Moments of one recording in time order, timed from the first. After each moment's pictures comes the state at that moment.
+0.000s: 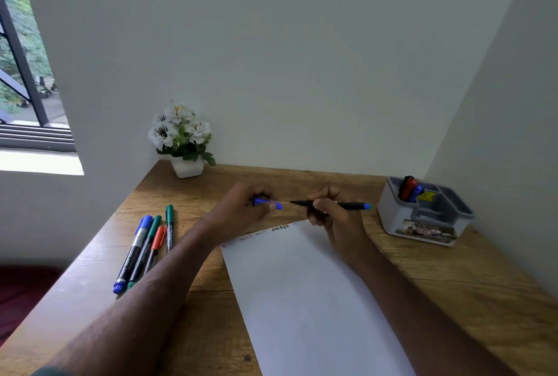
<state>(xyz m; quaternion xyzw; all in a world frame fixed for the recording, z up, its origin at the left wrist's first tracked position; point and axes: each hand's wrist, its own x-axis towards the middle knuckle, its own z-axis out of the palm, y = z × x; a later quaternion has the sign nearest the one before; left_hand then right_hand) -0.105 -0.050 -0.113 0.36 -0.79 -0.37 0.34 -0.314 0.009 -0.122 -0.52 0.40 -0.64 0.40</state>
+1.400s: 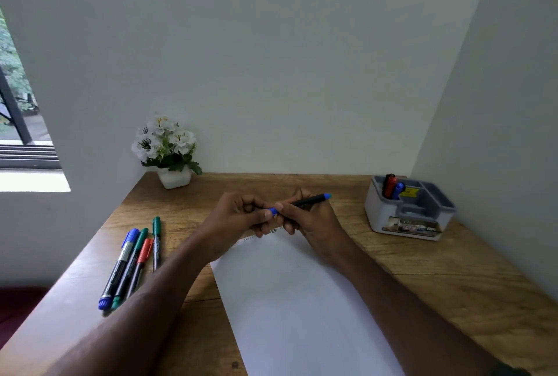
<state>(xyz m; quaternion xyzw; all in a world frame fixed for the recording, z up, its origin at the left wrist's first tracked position) -0.119 -0.044 -0.121 0.27 -0.69 -0.54 0.39 -0.306 0.003 -0.122 -0.55 0.41 -0.58 0.43</state>
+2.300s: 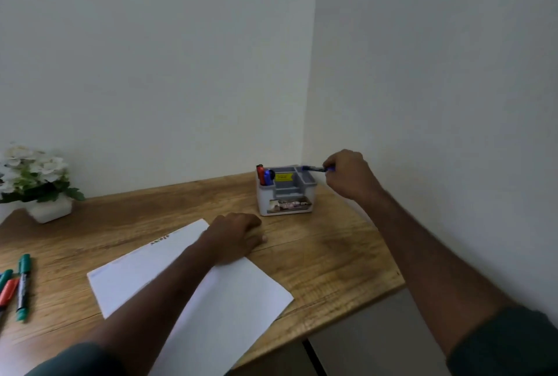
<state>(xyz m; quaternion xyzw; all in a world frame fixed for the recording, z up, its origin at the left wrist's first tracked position) -0.289 0.017 -0.128 0.30 -0.95 -0.10 0.10 -0.527 0.140 -0.027 -0.49 0.81 -0.30 -0.08</state>
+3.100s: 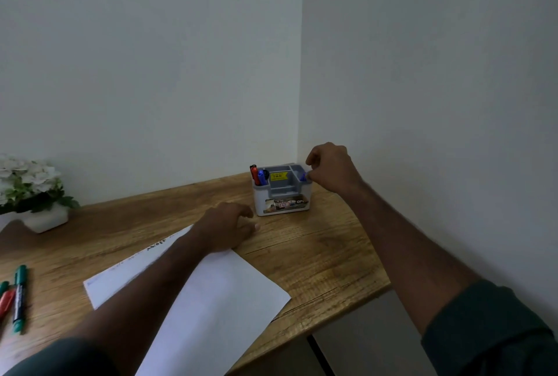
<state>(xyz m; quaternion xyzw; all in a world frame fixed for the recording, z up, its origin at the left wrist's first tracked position) -0.291 0.013 -0.102 0.30 -0.94 -0.14 0.12 -0.529 0.120 -0.033 -0.50 0.79 -0.35 -0.05</state>
